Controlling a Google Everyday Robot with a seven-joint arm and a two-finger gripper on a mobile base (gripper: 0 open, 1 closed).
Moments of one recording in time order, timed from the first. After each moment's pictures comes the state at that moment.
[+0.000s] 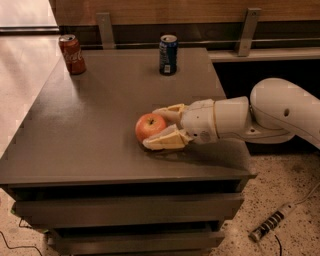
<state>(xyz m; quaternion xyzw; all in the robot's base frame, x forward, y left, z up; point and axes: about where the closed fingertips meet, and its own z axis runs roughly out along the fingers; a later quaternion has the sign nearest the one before) 0.503 0.001 0.845 -0.54 0.63 0.32 0.45</state>
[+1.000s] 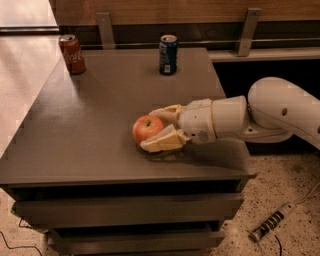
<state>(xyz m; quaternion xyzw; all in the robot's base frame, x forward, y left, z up) 0.500 0.007 0.847 -0.54 0.63 0.32 0.45</state>
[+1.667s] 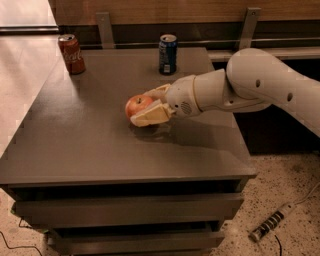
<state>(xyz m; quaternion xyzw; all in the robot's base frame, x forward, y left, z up) 0.562 0.028 0.861 -0.51 0.68 0.31 0.43</state>
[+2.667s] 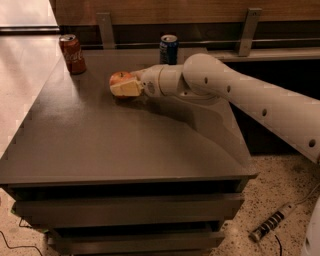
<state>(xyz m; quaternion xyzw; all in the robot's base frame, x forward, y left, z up) 0.707 0.082 0.846 -0.37 0.72 0.29 0.50</state>
